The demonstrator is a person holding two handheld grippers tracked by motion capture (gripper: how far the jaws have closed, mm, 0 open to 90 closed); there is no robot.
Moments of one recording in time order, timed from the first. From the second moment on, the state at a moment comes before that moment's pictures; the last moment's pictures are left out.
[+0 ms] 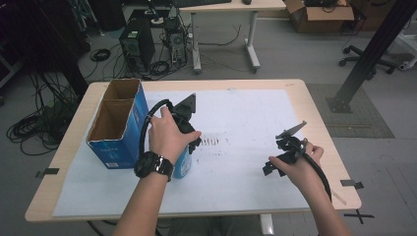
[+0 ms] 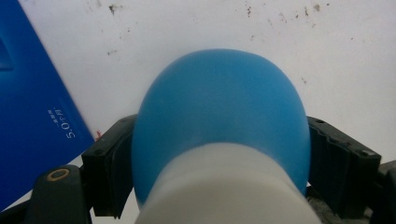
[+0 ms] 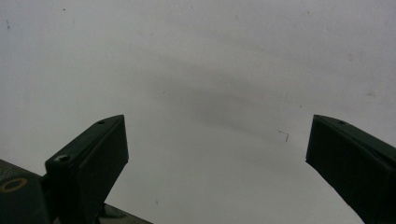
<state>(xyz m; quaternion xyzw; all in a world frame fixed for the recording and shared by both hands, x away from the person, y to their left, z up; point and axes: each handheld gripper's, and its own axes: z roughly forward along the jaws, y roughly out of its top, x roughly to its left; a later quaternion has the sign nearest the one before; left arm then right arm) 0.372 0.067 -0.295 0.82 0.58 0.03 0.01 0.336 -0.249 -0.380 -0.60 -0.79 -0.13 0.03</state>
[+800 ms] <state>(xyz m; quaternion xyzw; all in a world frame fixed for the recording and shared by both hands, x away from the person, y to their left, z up) 0.373 0.069 -0.293 0.82 0.57 0.03 0.00 0.336 -0.250 -0.382 -0.59 -0.79 -0.13 0.03</state>
